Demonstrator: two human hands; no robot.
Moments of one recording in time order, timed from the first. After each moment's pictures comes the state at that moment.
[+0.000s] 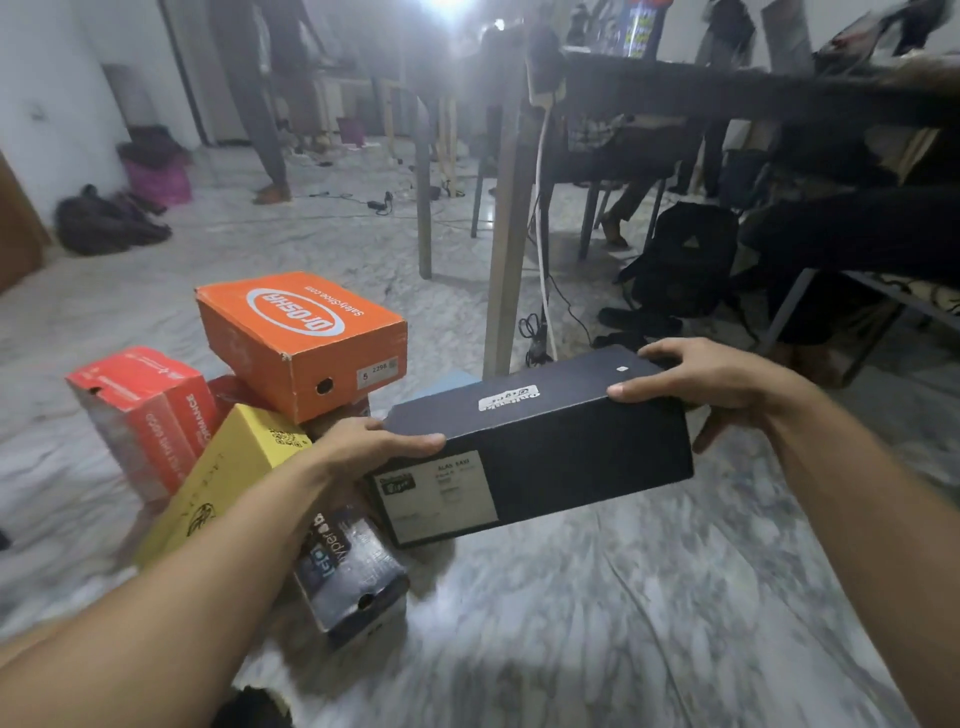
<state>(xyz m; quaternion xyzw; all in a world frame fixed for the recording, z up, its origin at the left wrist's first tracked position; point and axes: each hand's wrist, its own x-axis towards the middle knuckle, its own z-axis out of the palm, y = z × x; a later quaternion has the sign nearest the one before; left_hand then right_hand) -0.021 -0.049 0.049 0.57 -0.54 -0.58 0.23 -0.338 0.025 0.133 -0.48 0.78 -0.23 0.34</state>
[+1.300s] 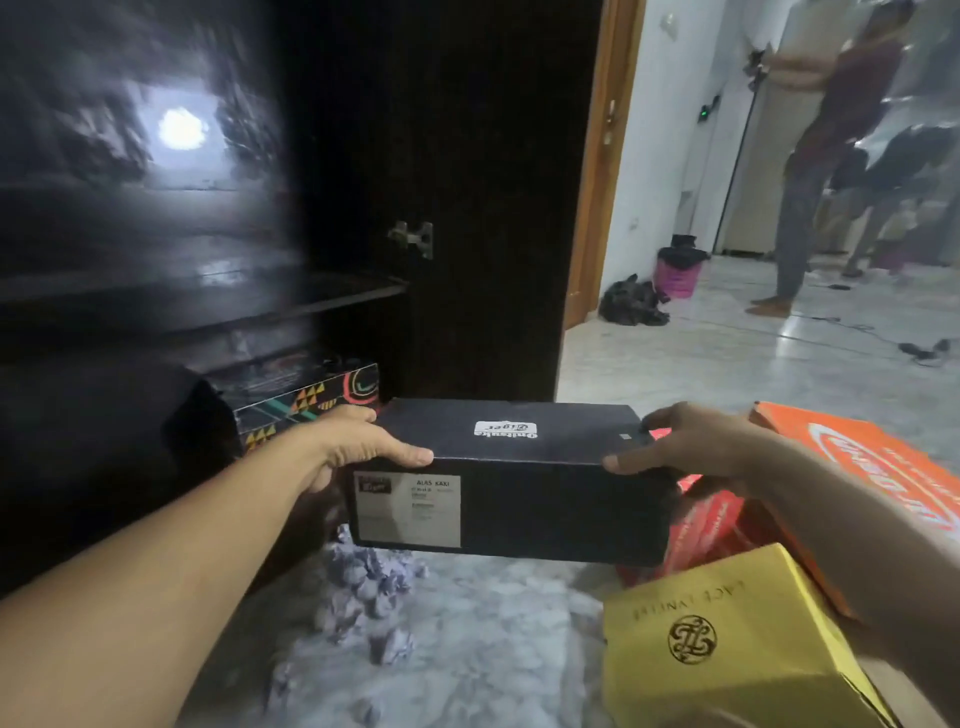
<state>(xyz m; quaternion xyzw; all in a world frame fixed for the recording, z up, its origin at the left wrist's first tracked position) 0.443 0.115 0.127 0.80 -0.24 -0.31 0.45 0.191 -0.089 0.155 -0.81 0.42 -0.06 0.40</state>
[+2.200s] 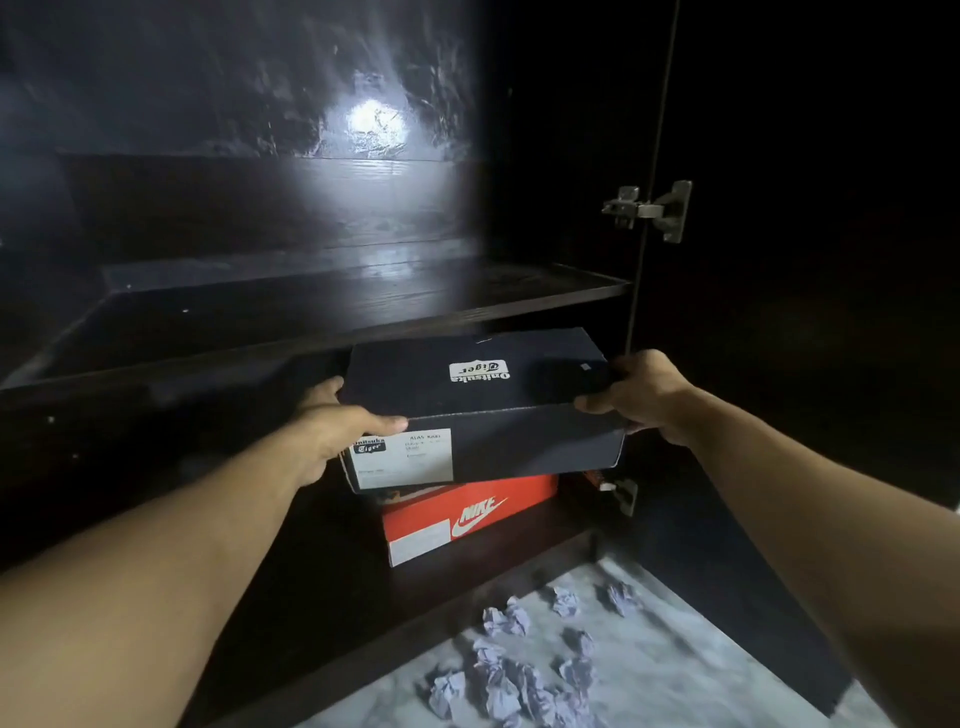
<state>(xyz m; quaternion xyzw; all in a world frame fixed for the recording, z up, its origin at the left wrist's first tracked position) 0.738 0.127 0.055 0.80 -0.05 -0.07 0.59 0.630 -0.158 0.071 -0.84 0.23 -0.14 0.46</state>
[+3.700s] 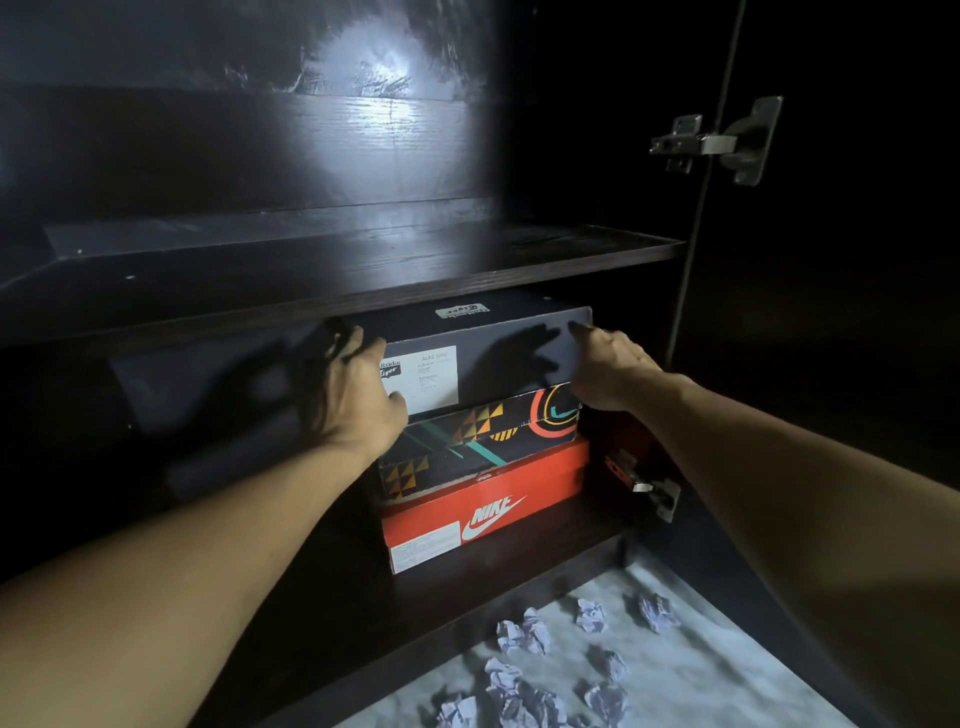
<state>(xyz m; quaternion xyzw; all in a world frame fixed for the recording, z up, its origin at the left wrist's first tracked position) 0.789 0.081 0.017 0.92 -0.17 0.24 0.27 0.733 -0.162 0.033 -0.96 0.19 -0.14 0.13</state>
